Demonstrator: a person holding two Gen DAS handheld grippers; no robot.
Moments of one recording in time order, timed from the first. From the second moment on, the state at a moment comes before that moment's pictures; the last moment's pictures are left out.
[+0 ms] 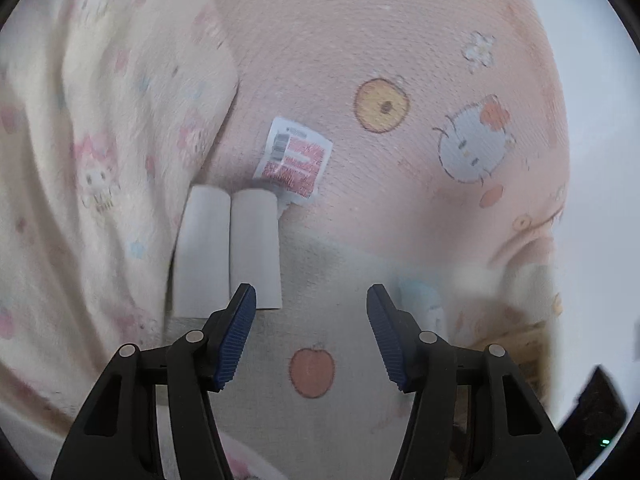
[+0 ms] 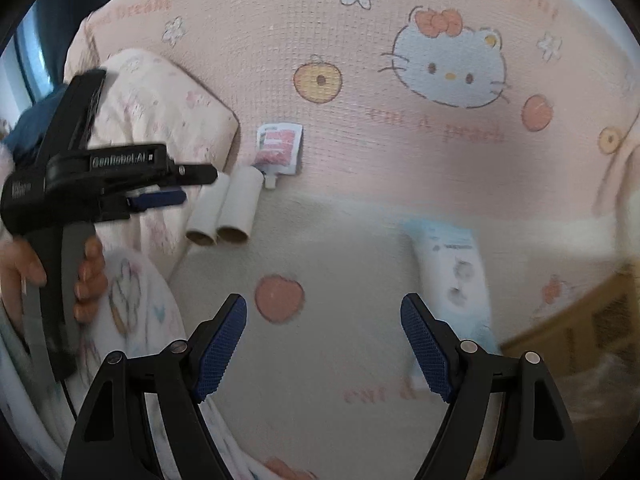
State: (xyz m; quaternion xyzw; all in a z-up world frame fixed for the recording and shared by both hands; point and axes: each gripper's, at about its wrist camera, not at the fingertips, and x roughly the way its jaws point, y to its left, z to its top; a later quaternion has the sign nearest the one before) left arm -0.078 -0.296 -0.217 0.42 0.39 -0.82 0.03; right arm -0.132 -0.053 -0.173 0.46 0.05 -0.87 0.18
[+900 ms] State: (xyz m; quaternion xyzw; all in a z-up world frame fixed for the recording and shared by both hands) left arm -0.104 -0.305 -0.259 0.45 0.46 -0.75 0.11; right arm -0.239 -0.139 -0.267 0.53 -0.02 -0.81 0.26
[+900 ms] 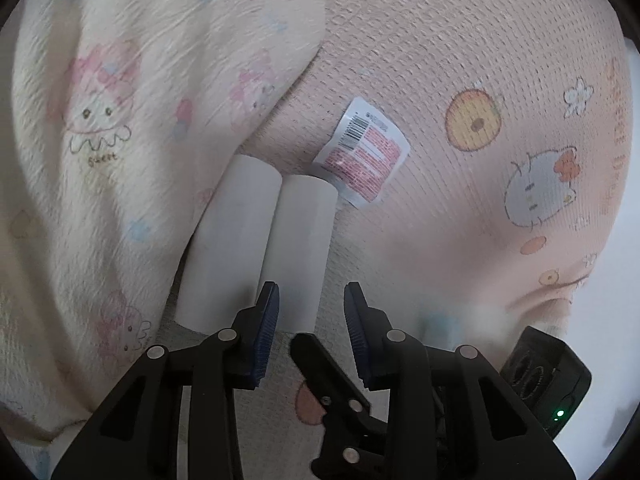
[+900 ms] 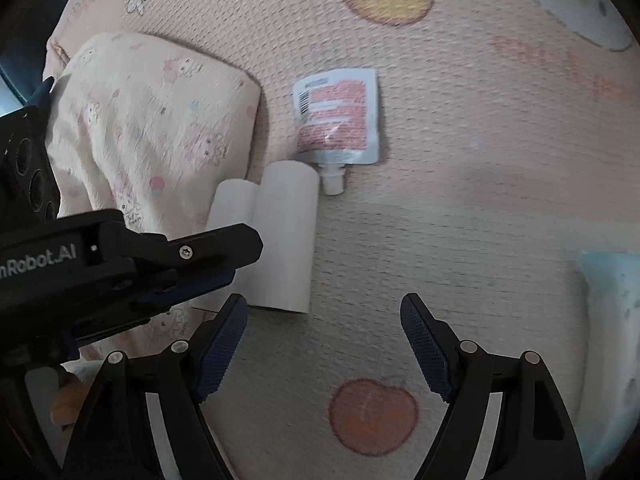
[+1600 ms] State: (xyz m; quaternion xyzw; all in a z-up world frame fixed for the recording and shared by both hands) left arm -0.109 -0.309 -0.273 0.48 0.47 -0.73 0.12; right arm -0.252 -0.149 -0.281 0.53 -0.06 -0.77 0.33
